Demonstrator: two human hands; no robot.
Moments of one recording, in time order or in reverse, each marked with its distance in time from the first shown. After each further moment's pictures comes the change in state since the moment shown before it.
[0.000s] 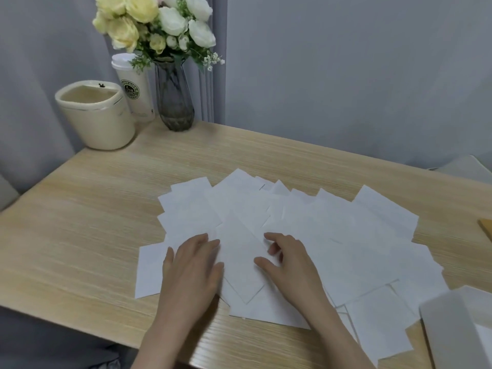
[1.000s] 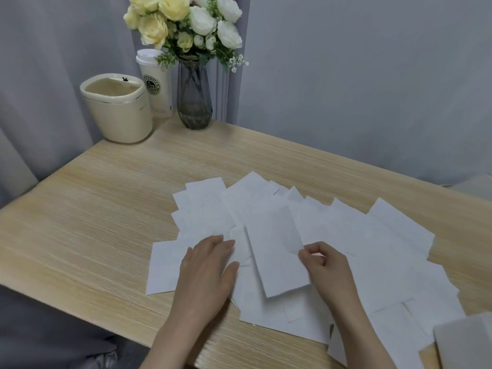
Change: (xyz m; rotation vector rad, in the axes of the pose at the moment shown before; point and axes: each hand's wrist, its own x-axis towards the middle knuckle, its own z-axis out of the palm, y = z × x) left_hand 0.003 -0.005 0.004 -0.128 0.027 0.028; right_hand 0.003 0.004 -0.025 0.333 0.118 0.294
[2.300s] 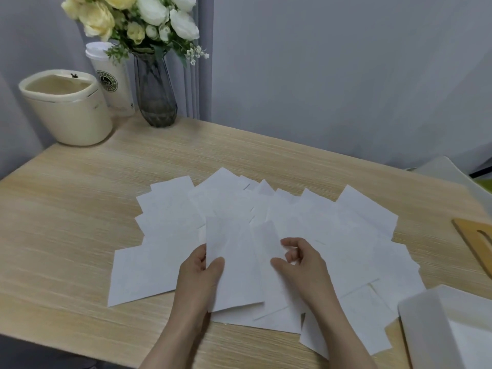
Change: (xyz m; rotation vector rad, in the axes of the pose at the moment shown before) left_hand 0.004 0.032 0.035 -0.971 -0.035 -0.412; right_hand 0.007 0.027 -0.011 -0.092 0.000 0.021
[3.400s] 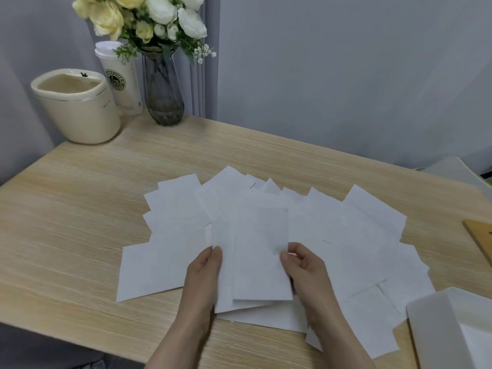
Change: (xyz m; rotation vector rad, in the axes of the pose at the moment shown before) left_hand -0.003 0.001 0.001 -0.100 0.026 -0.089; right_hand -0.023 -0.015 0.009 0.523 -0.132 0.055
